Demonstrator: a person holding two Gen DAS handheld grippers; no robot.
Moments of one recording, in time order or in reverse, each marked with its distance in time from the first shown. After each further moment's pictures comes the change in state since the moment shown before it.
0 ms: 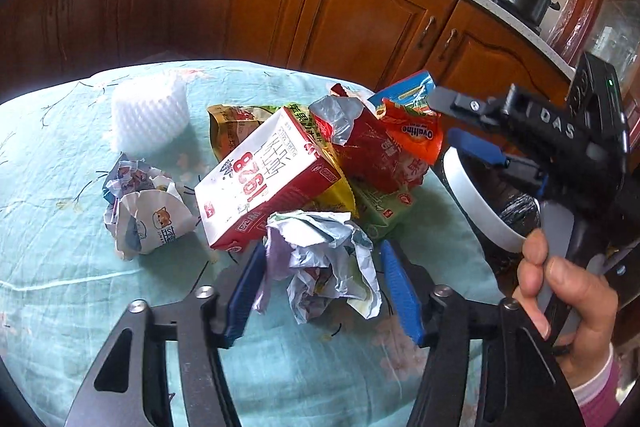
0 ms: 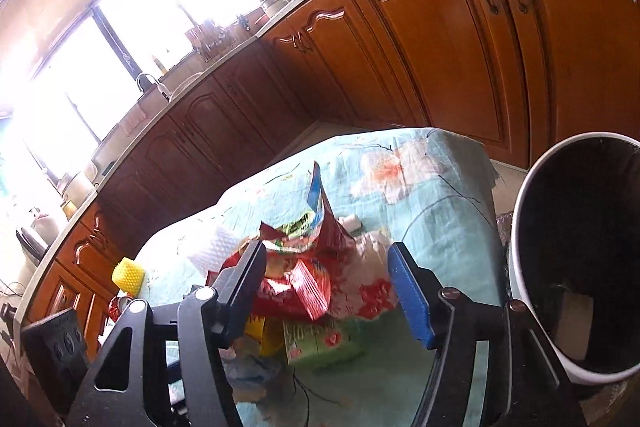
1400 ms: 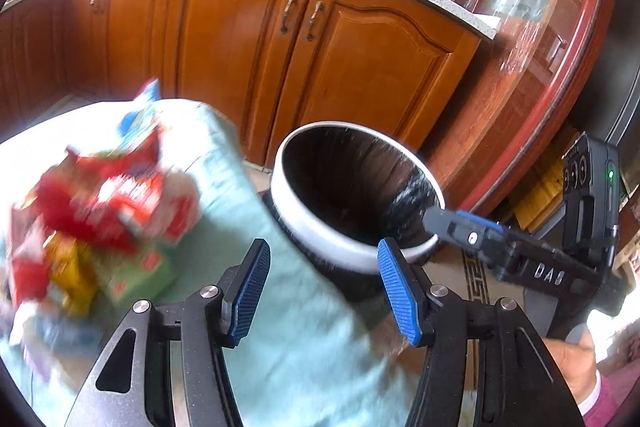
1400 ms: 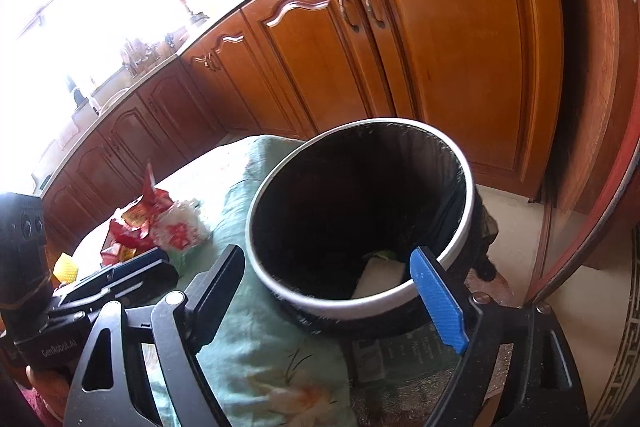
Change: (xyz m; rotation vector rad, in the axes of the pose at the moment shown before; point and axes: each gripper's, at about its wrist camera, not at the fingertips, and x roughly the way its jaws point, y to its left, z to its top) left arm 0.068 -0.127 0.018 0.230 0.013 -0.233; right arm -0.135 -0.118 -0.036 0.041 -0.041 -0.288
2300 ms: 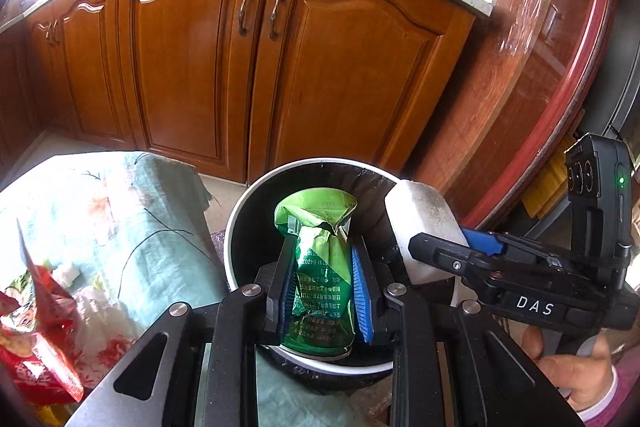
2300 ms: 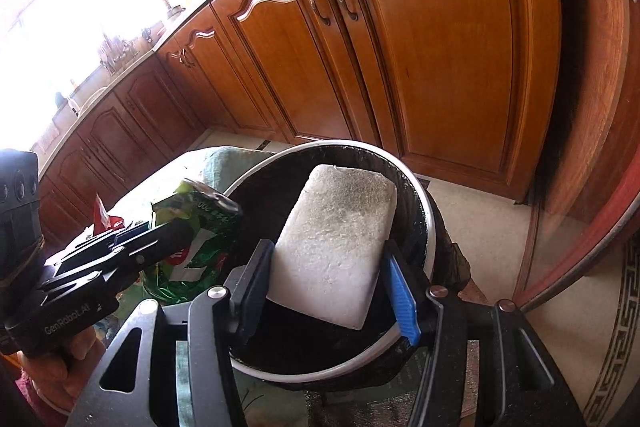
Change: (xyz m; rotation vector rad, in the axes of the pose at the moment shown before) left arm 0.078 -0.018 0.075 0.133 0.056 -0.021; right arm 0.033 -0.044 0.036 0.026 0.057 -0.057
